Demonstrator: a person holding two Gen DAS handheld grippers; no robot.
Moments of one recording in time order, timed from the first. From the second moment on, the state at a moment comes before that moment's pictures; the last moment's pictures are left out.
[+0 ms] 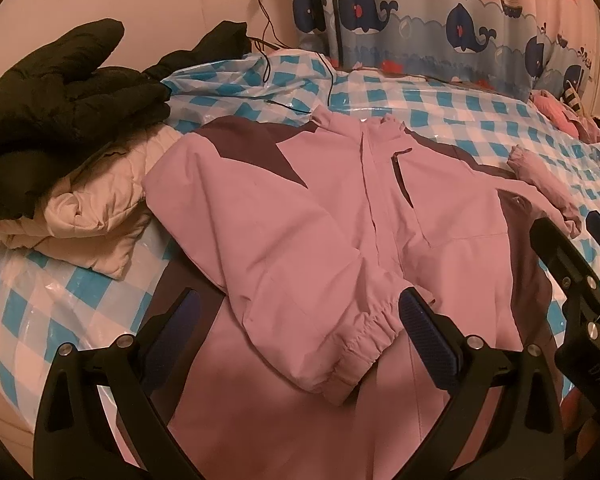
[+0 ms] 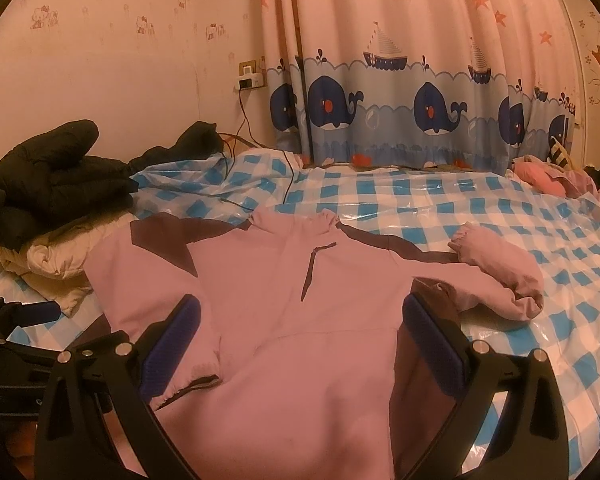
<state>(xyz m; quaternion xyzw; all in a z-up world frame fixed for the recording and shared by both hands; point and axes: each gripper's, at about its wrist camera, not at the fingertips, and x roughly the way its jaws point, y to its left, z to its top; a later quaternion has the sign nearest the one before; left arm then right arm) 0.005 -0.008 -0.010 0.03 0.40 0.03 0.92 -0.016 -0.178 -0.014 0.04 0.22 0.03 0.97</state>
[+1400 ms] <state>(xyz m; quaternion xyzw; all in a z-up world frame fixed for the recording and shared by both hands) 0.015 -0.007 -0.015 0.02 0.41 0.03 0.91 0.042 -0.233 -0.118 0.01 0.41 0.00 0.91</state>
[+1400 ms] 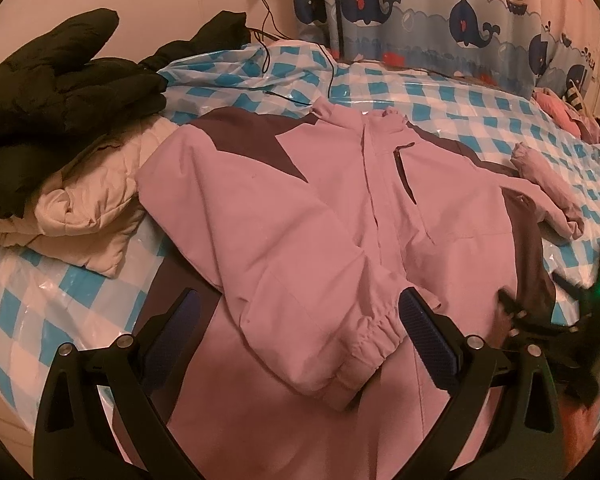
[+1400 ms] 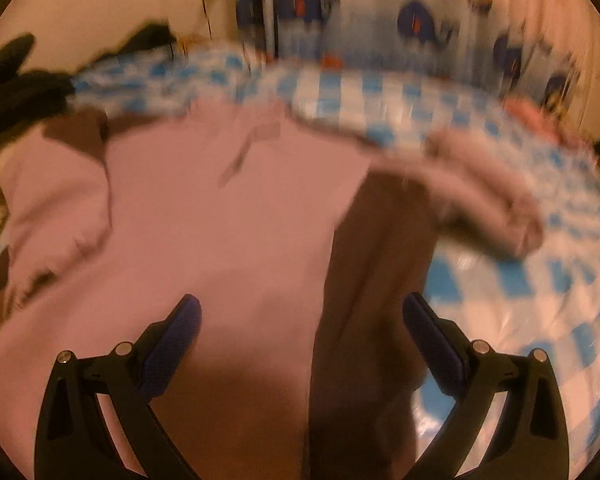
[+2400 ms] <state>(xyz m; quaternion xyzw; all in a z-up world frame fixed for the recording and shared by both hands) 0.030 -0.095 -0.035 0.09 0.42 -0.02 0.90 -0.002 -0.288 -0.055 0.01 0.36 0.04 0.93</state>
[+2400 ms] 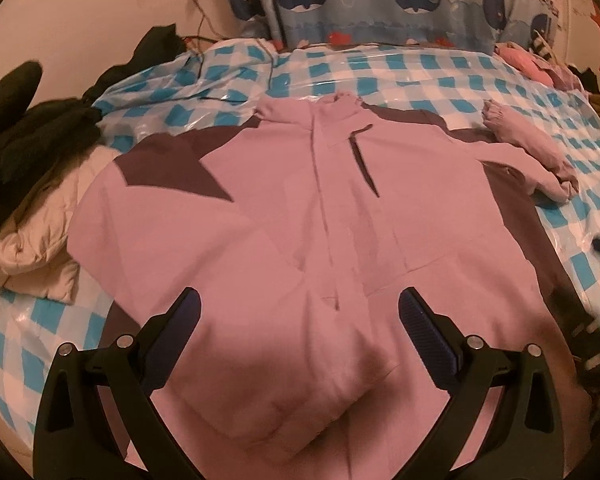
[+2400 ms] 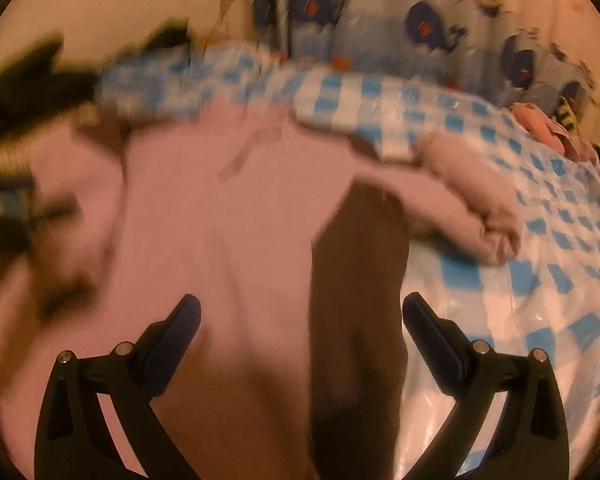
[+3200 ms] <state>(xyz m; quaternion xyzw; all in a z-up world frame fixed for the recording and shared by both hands) 0.042 -0.110 -0.045 0.08 0.42 -0.02 0.90 0.010 -0.277 -0.067 0.06 0.32 0.00 0.95</state>
